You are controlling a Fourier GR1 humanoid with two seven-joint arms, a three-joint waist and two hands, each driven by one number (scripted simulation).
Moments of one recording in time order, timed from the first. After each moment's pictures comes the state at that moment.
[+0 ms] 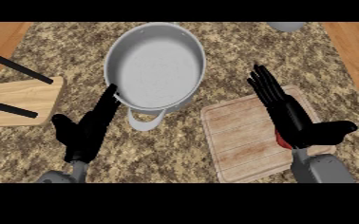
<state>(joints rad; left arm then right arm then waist) -0.07 0.32 -0.34 -1.56 0.36 0.27 0.13 -0.16 -0.31 0.24 -1.52 -0.39 0.08 -0.13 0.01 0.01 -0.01</state>
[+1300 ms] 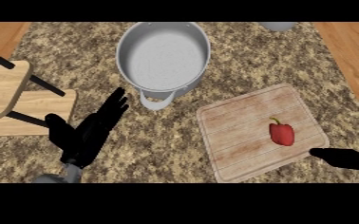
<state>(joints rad) -0.05 0.33 -0.34 -1.61 0.44 0.10 0.19 0.13 -0.75 0.15 -1.80 0.32 -0.37 0.63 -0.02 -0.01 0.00</state>
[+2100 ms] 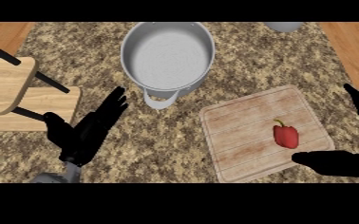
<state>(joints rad) -0.05 0.31 -0.30 -1.60 0.42 0.05 0.20 -0.01 -0.69 0.19 -2.12 0.30 -0.15 1.13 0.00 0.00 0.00</state>
